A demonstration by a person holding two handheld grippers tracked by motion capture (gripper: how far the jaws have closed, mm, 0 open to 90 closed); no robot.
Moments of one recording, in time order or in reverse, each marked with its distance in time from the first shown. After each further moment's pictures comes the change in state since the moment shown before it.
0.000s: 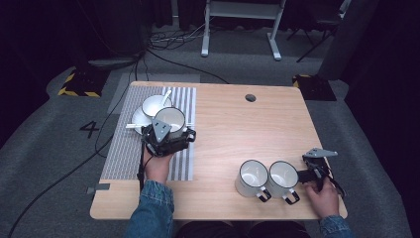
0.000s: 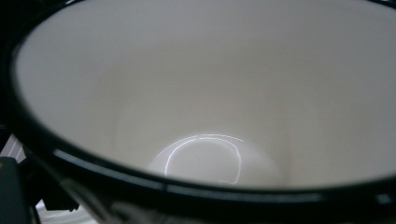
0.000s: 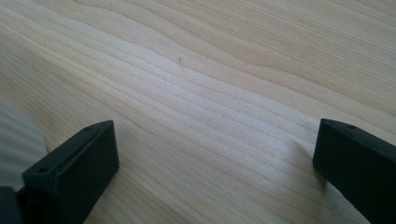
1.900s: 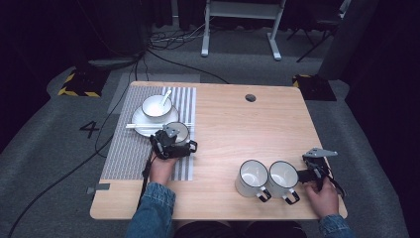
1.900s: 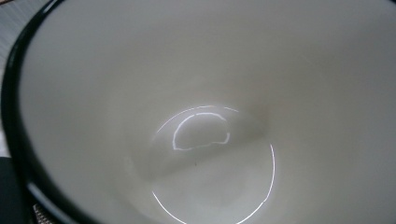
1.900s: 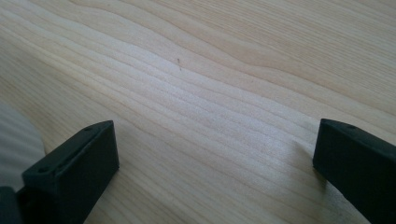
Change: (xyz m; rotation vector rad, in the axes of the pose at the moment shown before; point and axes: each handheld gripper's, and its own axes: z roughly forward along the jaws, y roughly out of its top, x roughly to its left) left arm 0.007 -0.053 0.055 0.352 -0.056 0.018; right arm 0.000 0.000 0.000 -0.001 -0.005 0.005
